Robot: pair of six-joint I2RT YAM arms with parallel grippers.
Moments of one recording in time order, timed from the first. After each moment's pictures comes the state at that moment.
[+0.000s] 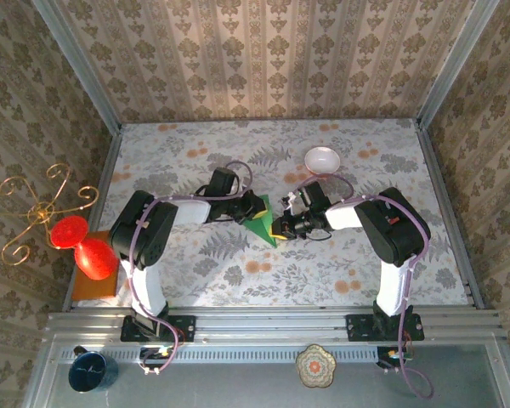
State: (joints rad) left arm -0.54 1.88 0.96 0.16 0.68 -0.97; right arm 0.44 1.92 0.87 0.07 -0.77 0.68
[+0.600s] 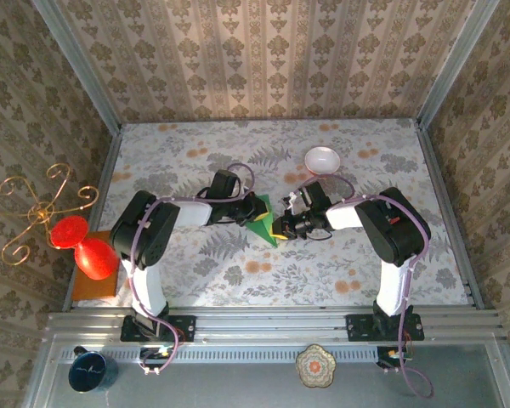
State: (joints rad) left arm -0.56 1.90 0.95 0.19 0.68 -0.97; right arm 0.43 1.92 0.87 0.07 -0.78 0.70
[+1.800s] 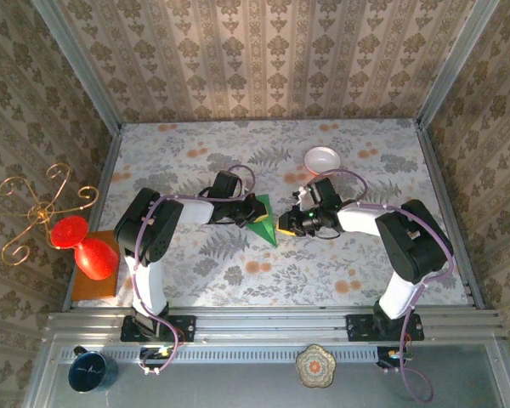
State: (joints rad) left arm -0.55 1.94 0.97 0.15 0.67 -0.96; right arm 0.43 1.73 0.83 -0.03 -0.70 0.70
